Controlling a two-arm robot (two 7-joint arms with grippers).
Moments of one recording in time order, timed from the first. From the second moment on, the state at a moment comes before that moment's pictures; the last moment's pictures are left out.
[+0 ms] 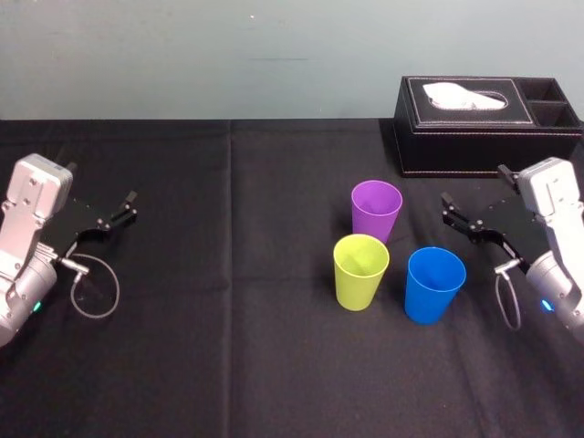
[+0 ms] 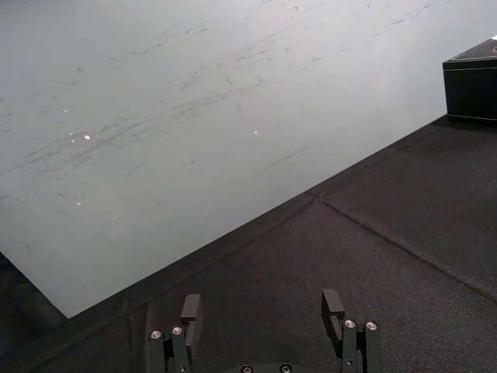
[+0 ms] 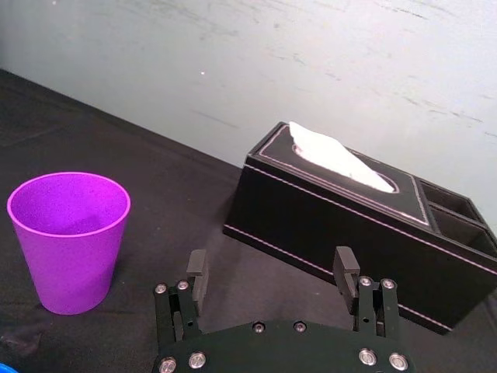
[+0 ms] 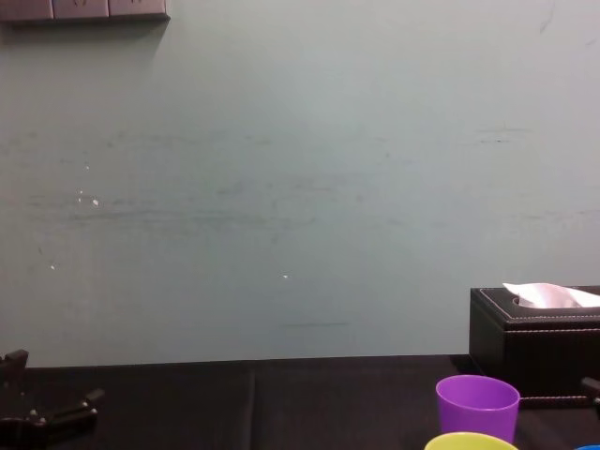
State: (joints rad) left arm -0.20 0.60 0.45 -1.41 -0.25 -0.12 0.03; right arm 0.18 0.60 -0.42 -1.42 0.26 -0.14 -0.03
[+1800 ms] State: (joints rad) left arm -0.20 0.60 0.45 -1.41 -0.25 -0.12 0.03; right arm -0.31 0.69 -0.22 -1.69 0.51 -0.28 0.33
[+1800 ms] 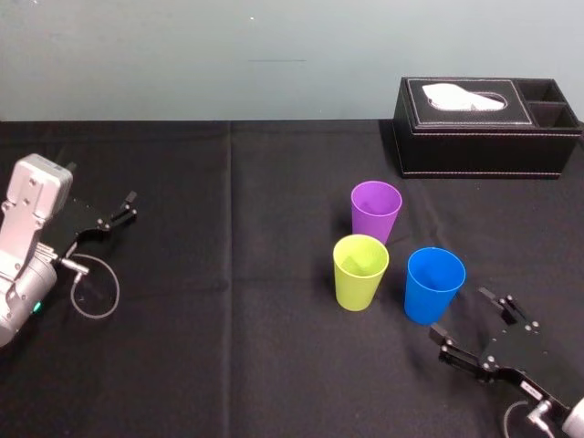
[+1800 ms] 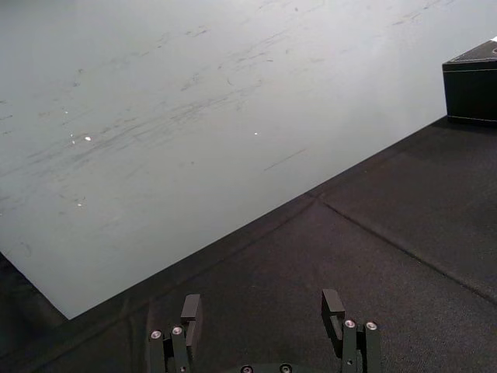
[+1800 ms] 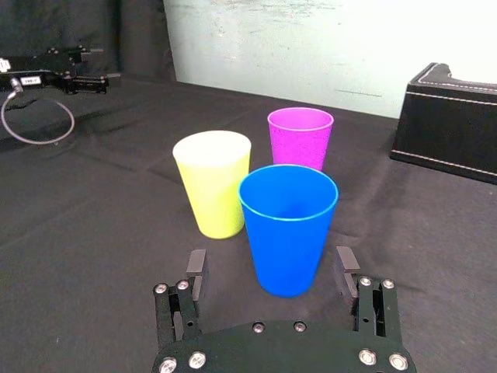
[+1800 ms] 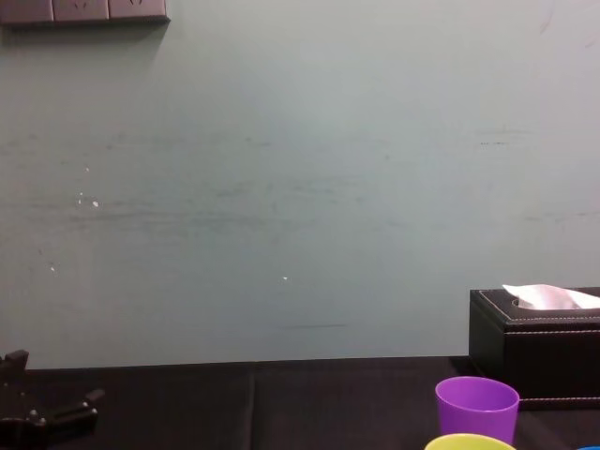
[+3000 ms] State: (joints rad) left arm -0.20 0.60 0.45 -1.41 -0.25 -0.12 0.03; right arm -0.13 0.49 -0.25 -1.56 0.35 -0.26 0.32
